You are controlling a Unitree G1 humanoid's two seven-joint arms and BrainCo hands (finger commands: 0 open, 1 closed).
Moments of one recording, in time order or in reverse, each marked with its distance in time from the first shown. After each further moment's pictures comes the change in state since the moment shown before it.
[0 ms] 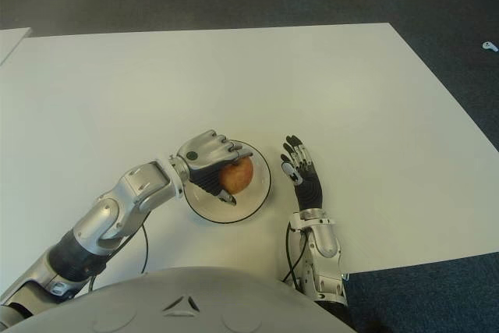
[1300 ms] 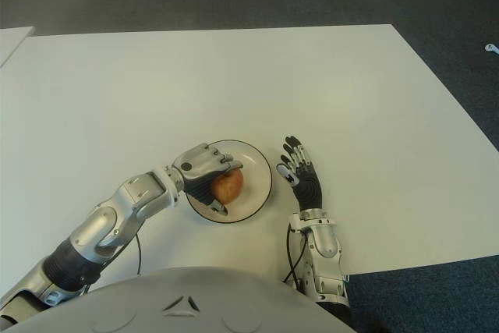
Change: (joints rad) left arm 0.051 0.042 0.004 0.071 0.003 -0.050 0.058; right arm -0.001 -0.016 0.003 -0.002 -0.032 0.002 -0.022
